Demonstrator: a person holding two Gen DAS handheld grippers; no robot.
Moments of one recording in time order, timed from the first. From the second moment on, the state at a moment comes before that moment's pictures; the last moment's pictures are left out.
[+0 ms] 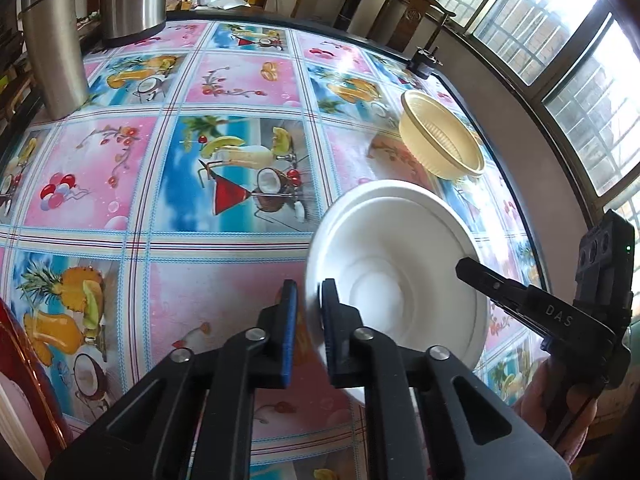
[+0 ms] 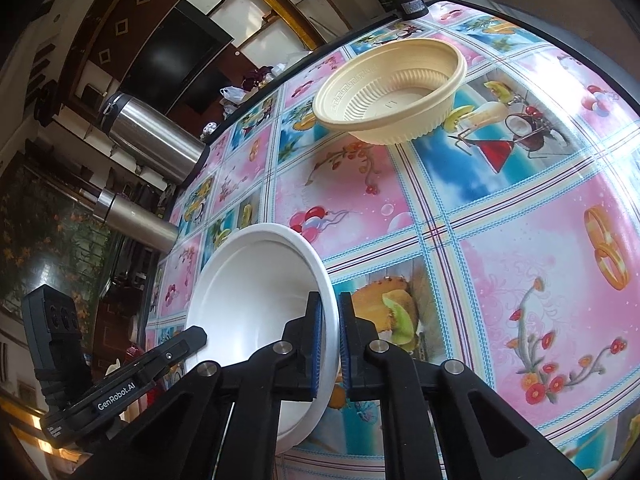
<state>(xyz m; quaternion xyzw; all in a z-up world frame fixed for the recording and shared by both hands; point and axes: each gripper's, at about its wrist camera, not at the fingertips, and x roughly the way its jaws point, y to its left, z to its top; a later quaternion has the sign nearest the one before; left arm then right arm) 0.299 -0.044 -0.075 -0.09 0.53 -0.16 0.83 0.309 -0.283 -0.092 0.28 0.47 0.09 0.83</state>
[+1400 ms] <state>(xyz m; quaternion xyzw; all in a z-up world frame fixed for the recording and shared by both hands) 0.144 0.087 0.000 -0.05 0.42 -0.01 0.91 0.236 -0.126 -0.042 0.26 0.43 0.26 0.82</state>
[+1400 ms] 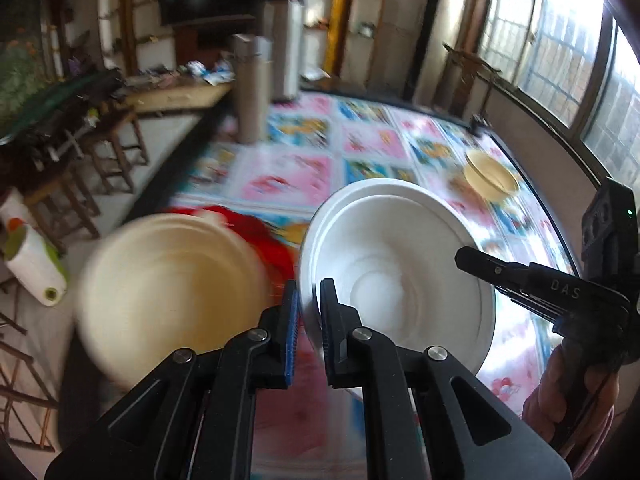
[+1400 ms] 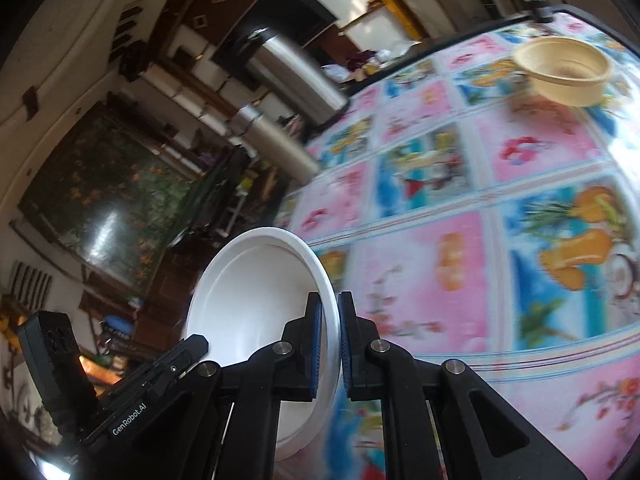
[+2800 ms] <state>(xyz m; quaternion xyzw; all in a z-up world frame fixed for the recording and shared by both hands) 0.125 0.210 -0.016 -0.07 0.41 0.18 0.89 0.240 -0.001 -0.045 0.21 0.35 0.34 0.85</state>
